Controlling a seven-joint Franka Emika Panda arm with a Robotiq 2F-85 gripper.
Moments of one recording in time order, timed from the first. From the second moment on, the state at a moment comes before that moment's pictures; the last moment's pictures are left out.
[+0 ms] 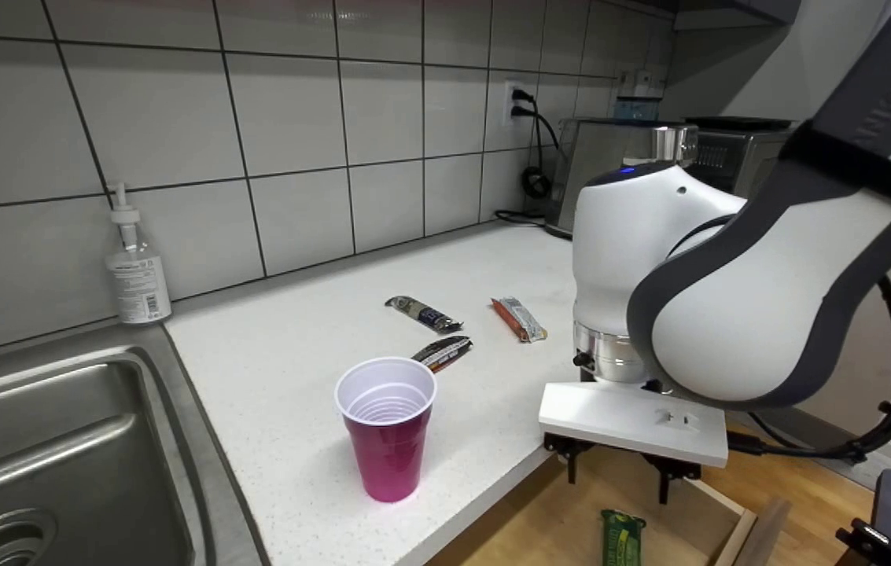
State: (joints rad) arm 0.17 0.26 -0.10 -2.56 -0.06 2.68 1.21
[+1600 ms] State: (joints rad) arm 0.15 0.15 -0.04 -2.37 0.05 2.68 1.22
